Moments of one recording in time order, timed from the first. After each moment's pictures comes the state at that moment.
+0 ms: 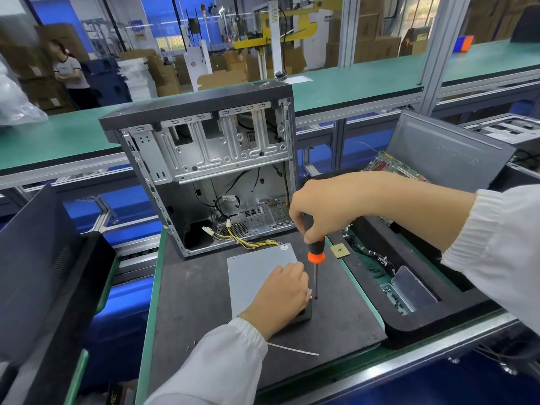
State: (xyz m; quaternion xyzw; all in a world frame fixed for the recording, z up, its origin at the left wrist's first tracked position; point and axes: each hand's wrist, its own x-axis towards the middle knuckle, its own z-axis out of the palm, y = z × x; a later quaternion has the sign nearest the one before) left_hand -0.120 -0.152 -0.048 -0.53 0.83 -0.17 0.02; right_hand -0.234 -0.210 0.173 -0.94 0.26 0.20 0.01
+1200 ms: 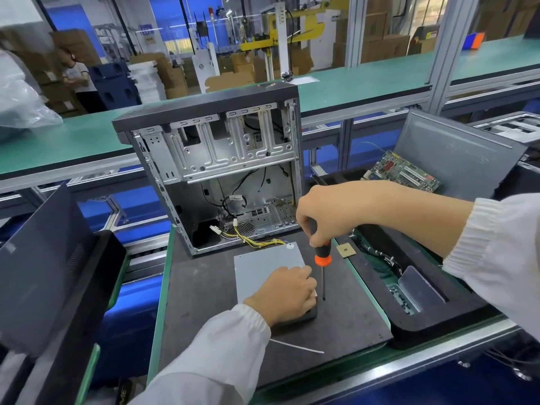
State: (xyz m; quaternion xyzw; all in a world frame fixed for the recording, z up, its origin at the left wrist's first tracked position) left_hand -0.118 -0.157 -0.034 -0.54 0.84 -0.05 0.05; right_hand -0.235 -0.207 0.160 -0.94 0.28 0.18 0.01
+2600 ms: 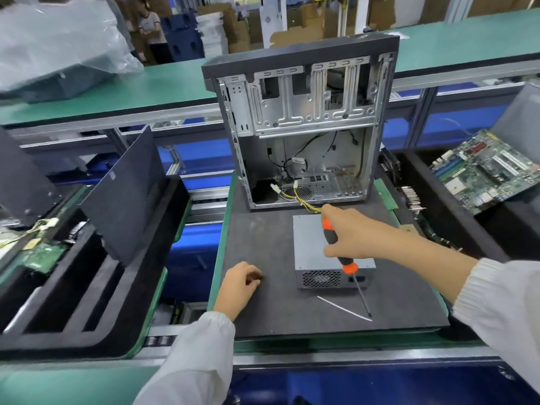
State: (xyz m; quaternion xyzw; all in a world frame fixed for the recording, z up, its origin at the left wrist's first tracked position) left_hand 0.017 -0.017 -0.100 -0.83 0.48 0.16 -0.24; right_hand -0.187 -0.177 0.052 -0.92 0.31 0.06 0.23
